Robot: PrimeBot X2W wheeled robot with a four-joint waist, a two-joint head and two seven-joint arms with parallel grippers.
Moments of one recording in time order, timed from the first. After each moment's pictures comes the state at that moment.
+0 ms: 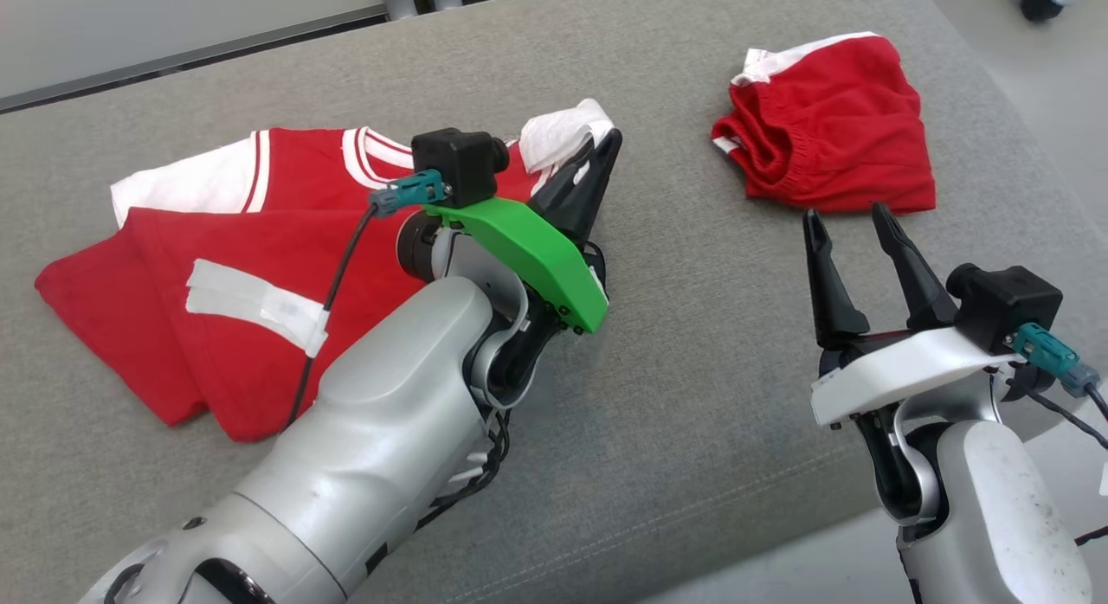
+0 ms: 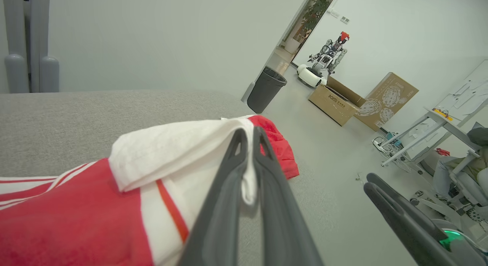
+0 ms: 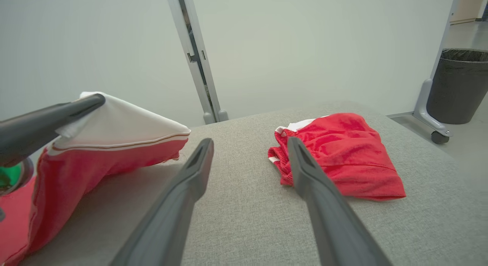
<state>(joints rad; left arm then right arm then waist) -0.93 0.05 -0.97 0.68 -1.19 -0.07 -0.23 -0.25 -0.05 0.05 0.03 0.25 0.13 -0.04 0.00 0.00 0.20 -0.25</state>
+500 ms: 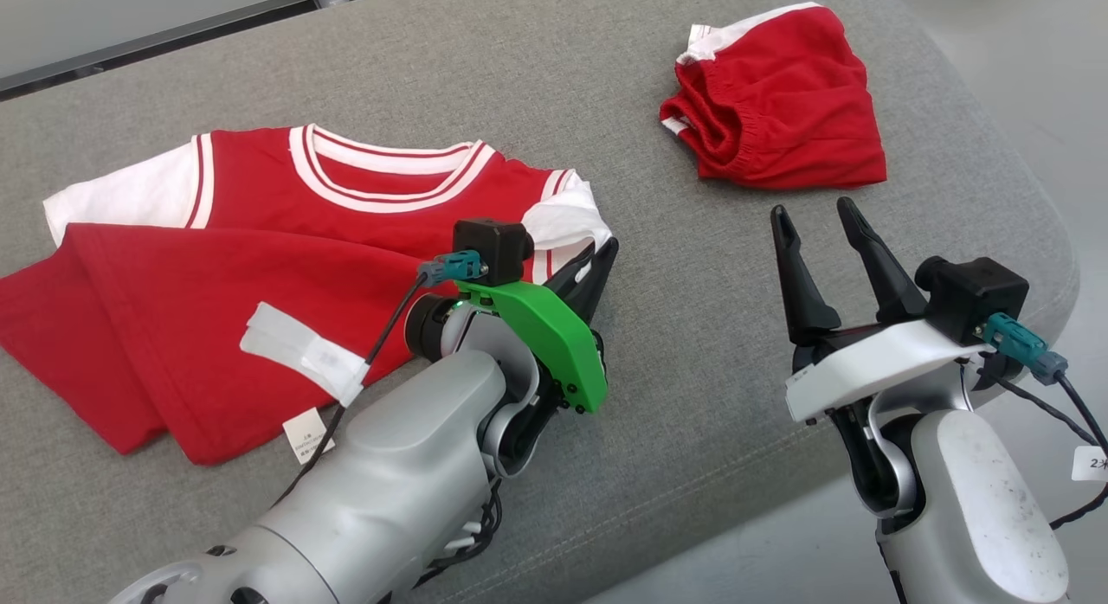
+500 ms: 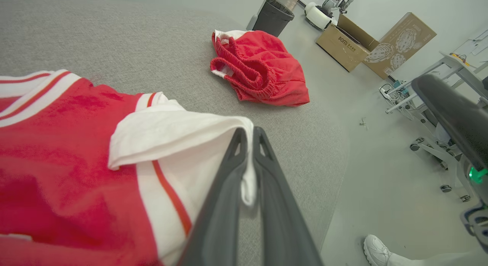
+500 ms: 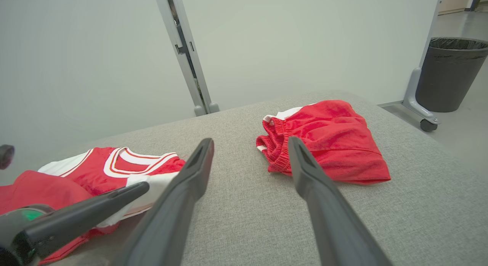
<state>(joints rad) -0.90 0.05 -1.20 0.76 -1.29 -0.02 -0.25 -0.29 -0.05 0.10 0.07 0.28 0.13 -0.06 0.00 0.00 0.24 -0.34</state>
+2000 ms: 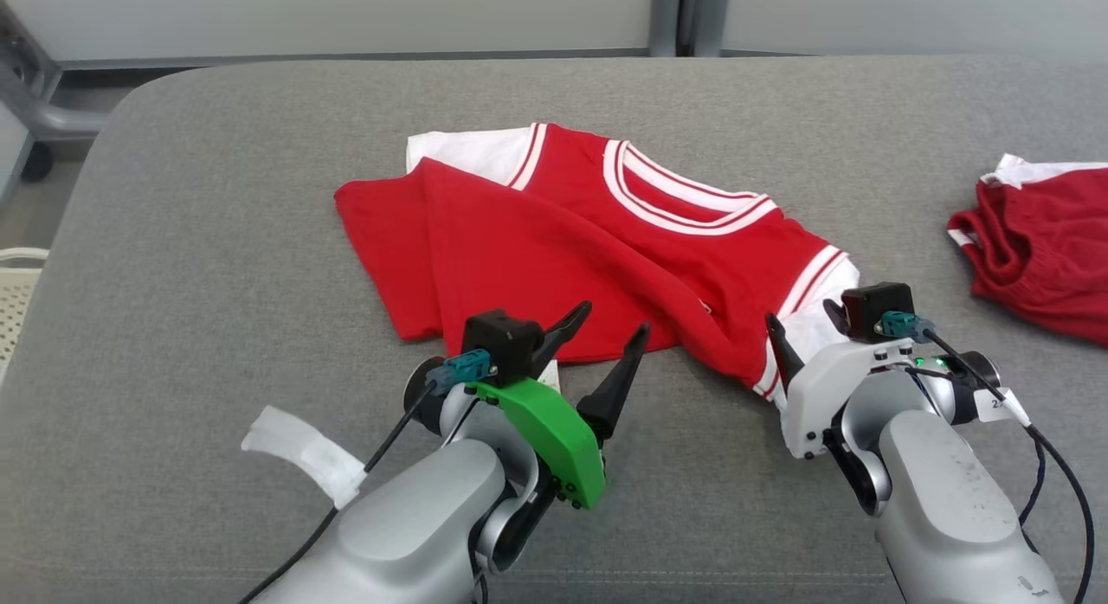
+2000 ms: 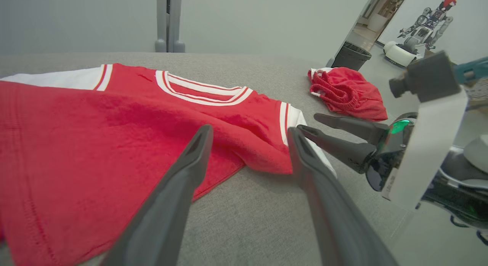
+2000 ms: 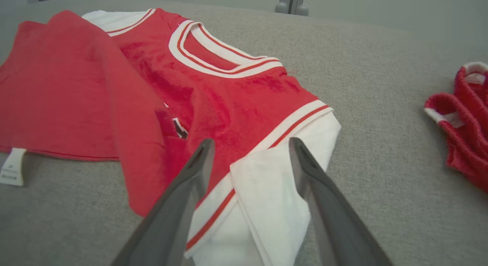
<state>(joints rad) -0.70 0.13 -1.15 0.54 -1.04 0.05 -0.26 -0.45 -0.08 0.10 0.63 0.07 0.13 0.04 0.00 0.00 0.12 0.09</state>
